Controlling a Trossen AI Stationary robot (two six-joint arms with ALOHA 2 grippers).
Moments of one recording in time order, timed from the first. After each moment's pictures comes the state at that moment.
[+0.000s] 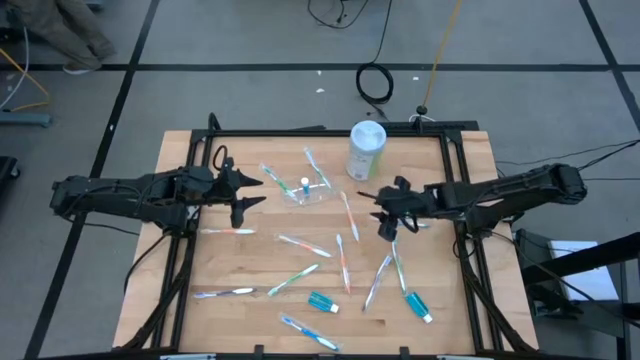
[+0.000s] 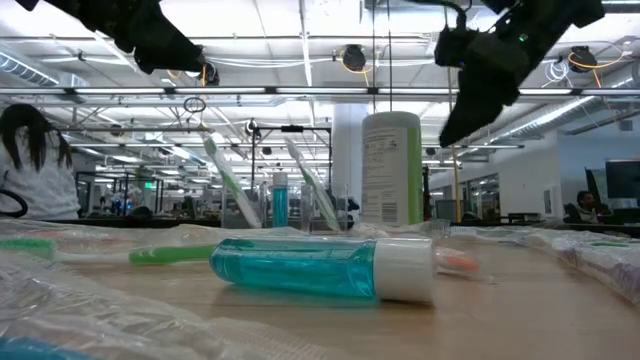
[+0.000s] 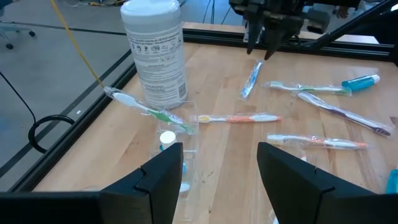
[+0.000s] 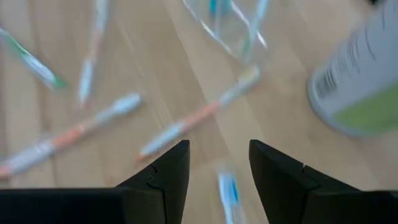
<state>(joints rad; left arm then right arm) 0.03 0.72 0.65 -0.32 -0.20 -0.06 0.06 1.16 0.76 -0.46 0.26 0.35</state>
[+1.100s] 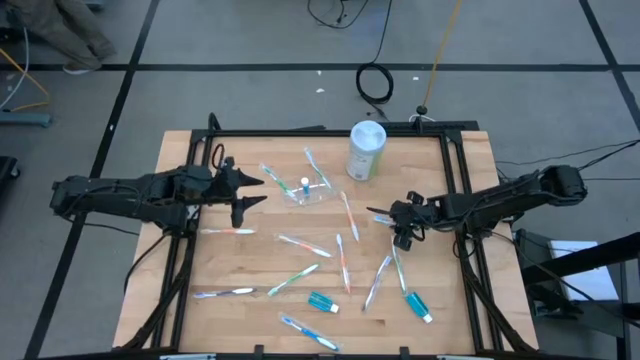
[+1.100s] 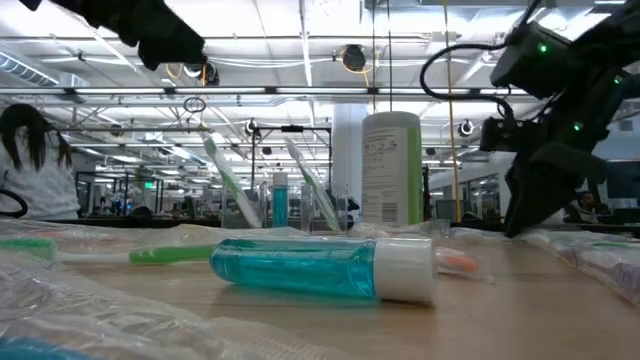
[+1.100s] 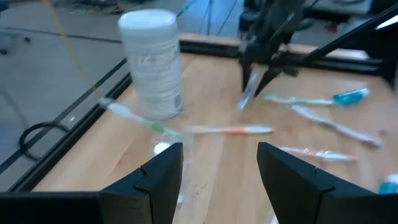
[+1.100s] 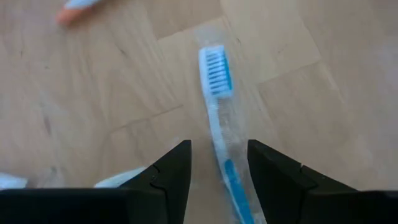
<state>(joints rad) 0.03 0.72 0.65 -0.26 -0.17 -0.07 0.05 1.16 0.38 -0.25 0.18 0.38</state>
